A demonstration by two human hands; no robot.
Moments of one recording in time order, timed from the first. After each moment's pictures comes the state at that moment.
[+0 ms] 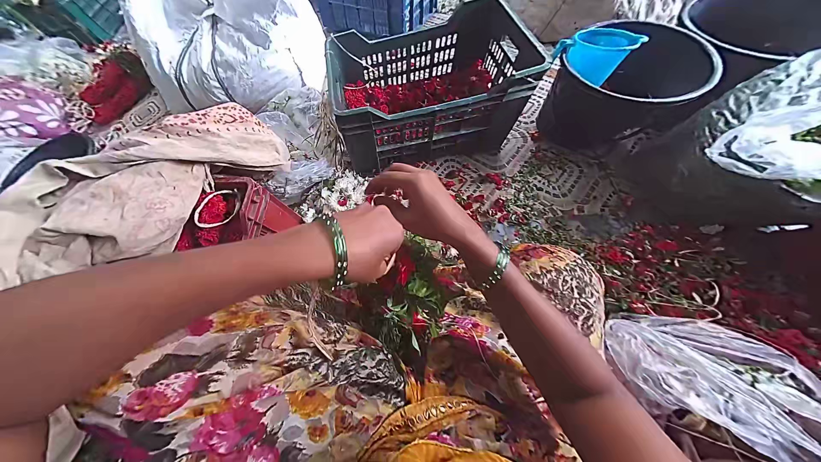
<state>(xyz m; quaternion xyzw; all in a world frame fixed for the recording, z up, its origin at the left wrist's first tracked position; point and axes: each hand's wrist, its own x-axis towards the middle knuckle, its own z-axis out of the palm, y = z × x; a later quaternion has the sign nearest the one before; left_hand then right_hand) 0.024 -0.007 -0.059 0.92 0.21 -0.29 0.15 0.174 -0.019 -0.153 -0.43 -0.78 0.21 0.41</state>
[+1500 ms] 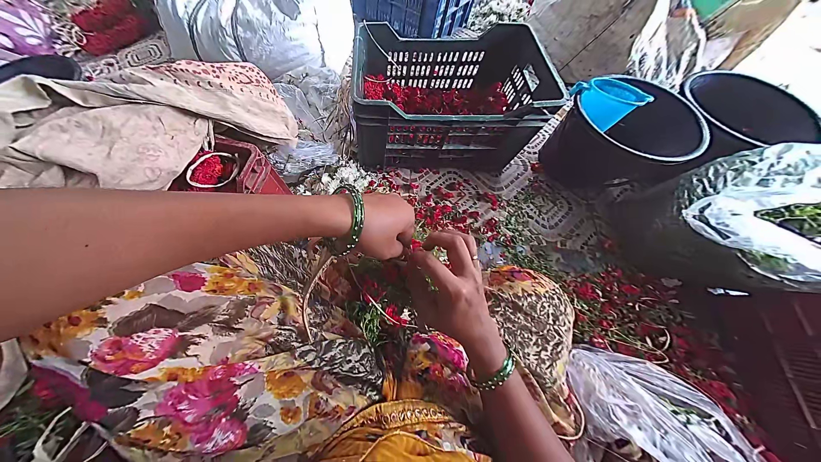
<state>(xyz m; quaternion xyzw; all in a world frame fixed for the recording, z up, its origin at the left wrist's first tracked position) 0.024 0.008 -0.071 0.91 0.19 -0.25 0.28 0.164 -0.119 -0.198 -0.49 -0.75 -0.03 0.45</state>
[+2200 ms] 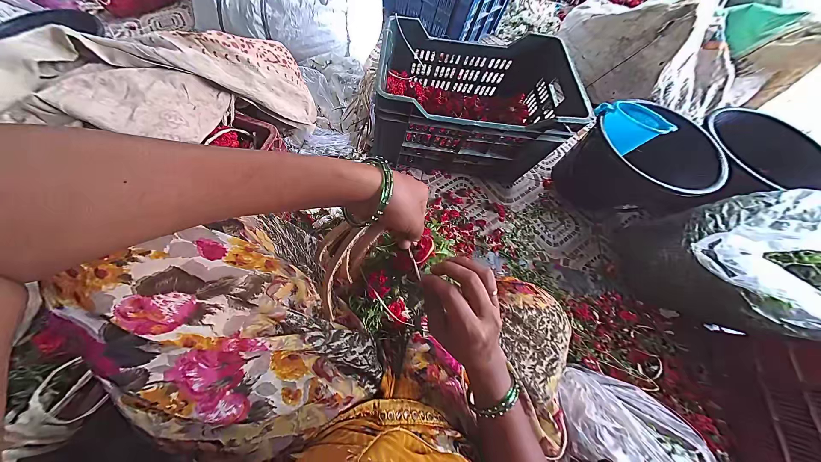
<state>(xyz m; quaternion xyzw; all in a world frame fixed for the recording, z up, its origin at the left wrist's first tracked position) 0.026 0.015 -0.064 0.79 0.38 -0.23 0.42 0.163 -0.140 -0.199 -0.45 -0.76 -0.07 0.46</state>
